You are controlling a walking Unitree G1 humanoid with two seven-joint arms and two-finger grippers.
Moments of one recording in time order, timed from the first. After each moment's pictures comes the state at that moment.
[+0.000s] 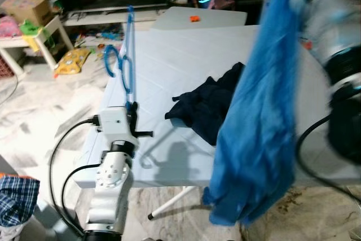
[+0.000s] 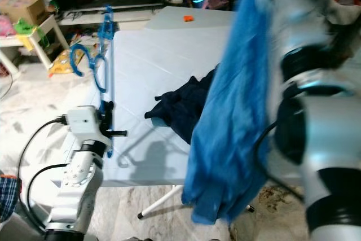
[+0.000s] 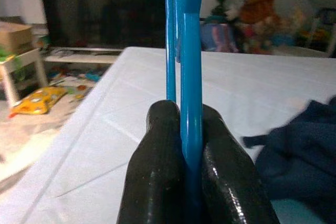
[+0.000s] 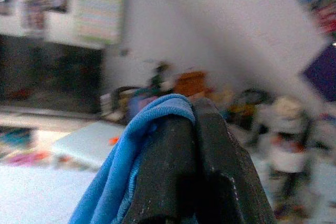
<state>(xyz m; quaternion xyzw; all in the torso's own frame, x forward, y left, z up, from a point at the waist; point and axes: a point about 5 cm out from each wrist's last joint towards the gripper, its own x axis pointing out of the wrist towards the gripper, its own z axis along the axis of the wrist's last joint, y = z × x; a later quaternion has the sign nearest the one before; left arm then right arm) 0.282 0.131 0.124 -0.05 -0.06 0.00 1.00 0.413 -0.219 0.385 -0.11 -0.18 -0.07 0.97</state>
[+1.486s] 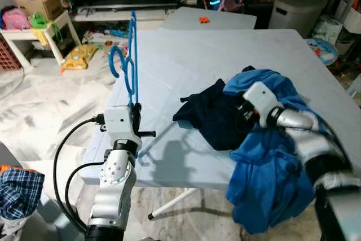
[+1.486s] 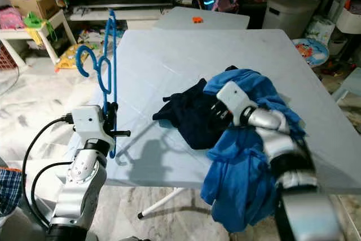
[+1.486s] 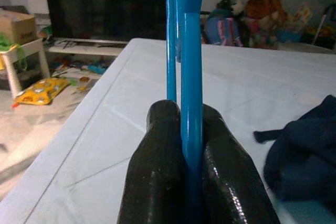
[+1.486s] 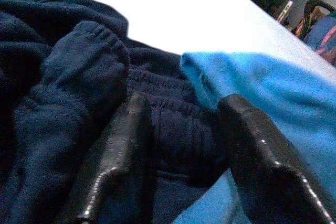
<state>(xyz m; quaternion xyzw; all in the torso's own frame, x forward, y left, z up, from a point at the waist) 0.292 0.122 0.119 -0.05 -0.04 -0.03 1.00 0.361 -0.196 0.134 -0.27 0.06 0.30 0.92</state>
